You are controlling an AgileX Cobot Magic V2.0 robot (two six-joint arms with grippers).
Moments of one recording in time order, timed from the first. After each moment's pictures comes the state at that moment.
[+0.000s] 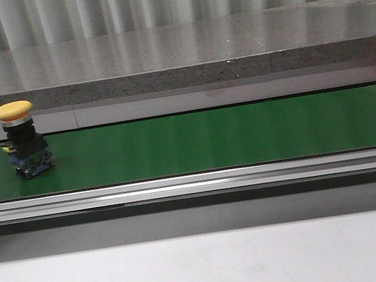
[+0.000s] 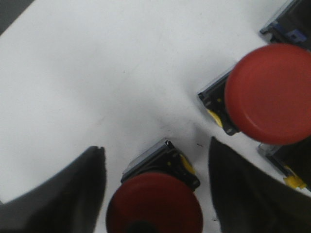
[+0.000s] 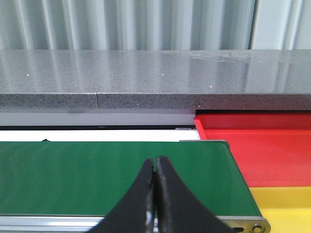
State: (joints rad) left arm 0.50 1.64 -0.89 0.21 0.58 -0.41; right arm -0.06 -0.01 0.03 -0.02 0.02 0.04
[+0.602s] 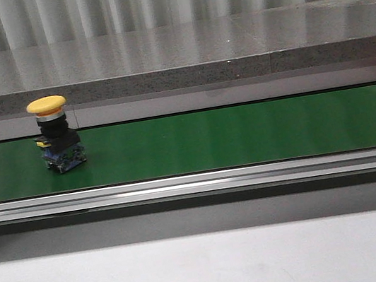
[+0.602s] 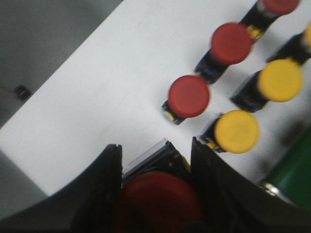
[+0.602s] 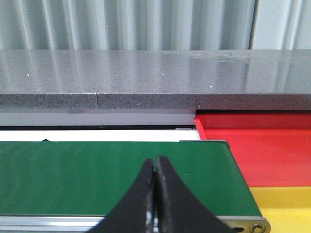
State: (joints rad) left arm 0.49 1.28 -1.00 0.06 0.81 -0.18; right arm -0.06 -0.01 0.03 -0.02 0.02 0.04
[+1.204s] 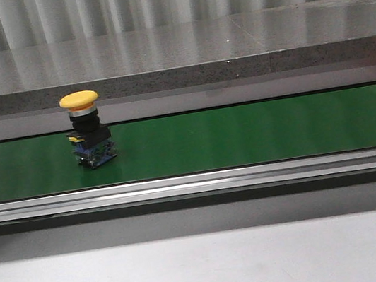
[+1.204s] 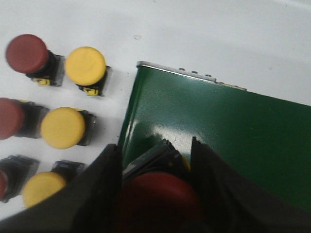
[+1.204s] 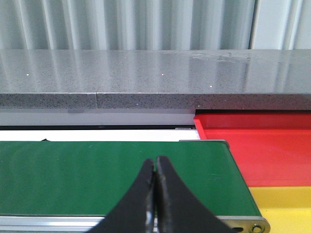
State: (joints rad) left arm 0.10 1.57 -1.32 -0.05 0.90 -0.05; right arm -0.06 -0.01 0.03 -0.02 0.02 0.04
